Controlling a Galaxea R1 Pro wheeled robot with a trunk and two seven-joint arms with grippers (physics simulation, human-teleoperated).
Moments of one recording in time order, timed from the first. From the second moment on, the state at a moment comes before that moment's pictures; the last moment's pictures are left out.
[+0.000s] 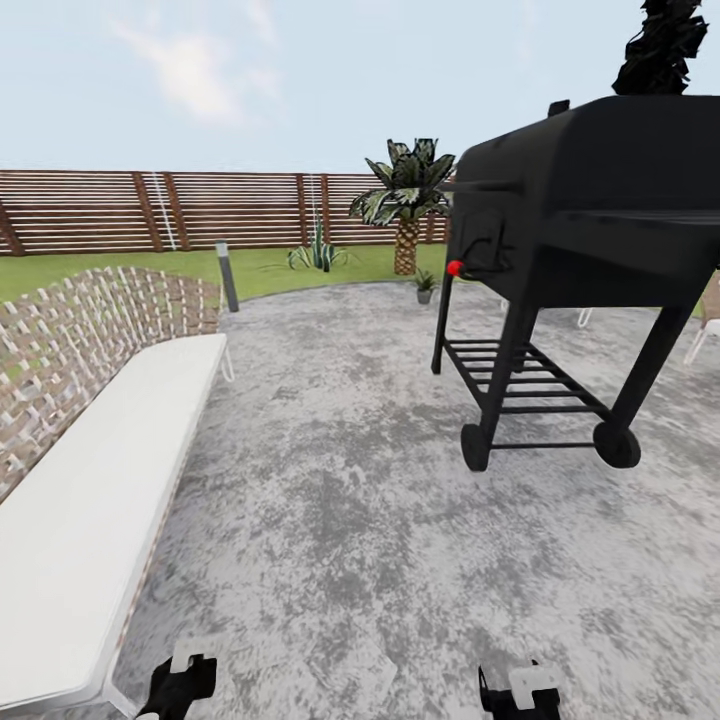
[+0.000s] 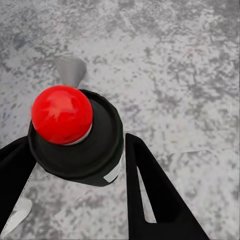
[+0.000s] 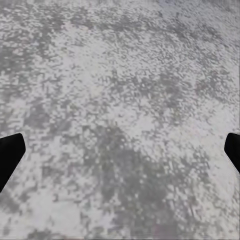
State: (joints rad) left arm -0.42 0.10 -0.11 -0.22 0.19 -0.30 0.04; right arm -0.36 -0.02 -0.11 -0.13 0.35 -0.61 -0.24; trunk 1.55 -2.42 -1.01
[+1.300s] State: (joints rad) left arm -0.42 0.10 -0.11 -0.22 0.19 -0.30 0.04; right arm -0.36 -0.02 -0.11 -0.13 0.35 -0.61 -0.24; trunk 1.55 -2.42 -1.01
